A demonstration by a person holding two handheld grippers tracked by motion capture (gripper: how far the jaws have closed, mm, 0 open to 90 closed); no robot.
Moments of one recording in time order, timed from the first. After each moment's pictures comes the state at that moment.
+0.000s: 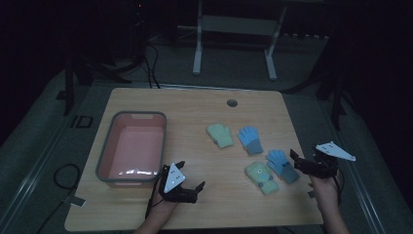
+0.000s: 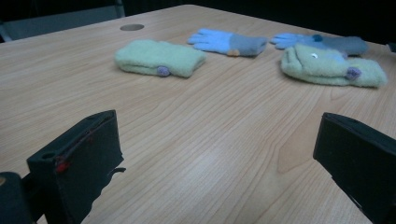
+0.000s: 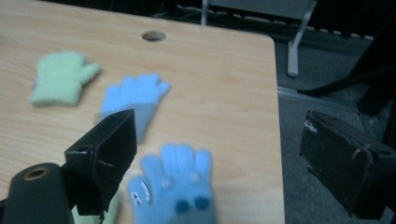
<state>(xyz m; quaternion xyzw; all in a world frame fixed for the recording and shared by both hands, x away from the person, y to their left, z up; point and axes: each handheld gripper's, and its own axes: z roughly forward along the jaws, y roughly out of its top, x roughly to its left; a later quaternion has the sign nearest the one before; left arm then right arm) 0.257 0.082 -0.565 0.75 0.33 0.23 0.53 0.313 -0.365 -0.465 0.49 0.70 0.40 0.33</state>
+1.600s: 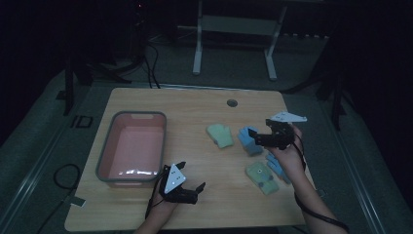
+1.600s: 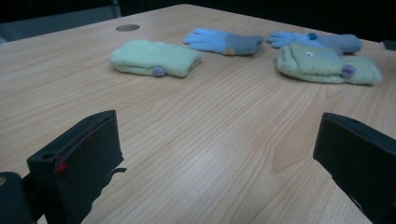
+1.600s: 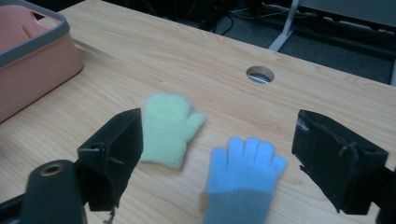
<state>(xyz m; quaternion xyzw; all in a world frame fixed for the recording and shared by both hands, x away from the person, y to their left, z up) 0.257 0.081 -0.565 0.75 0.32 0.23 0.53 0.387 -0.253 -0.436 0.40 0.78 0.43 0.23</state>
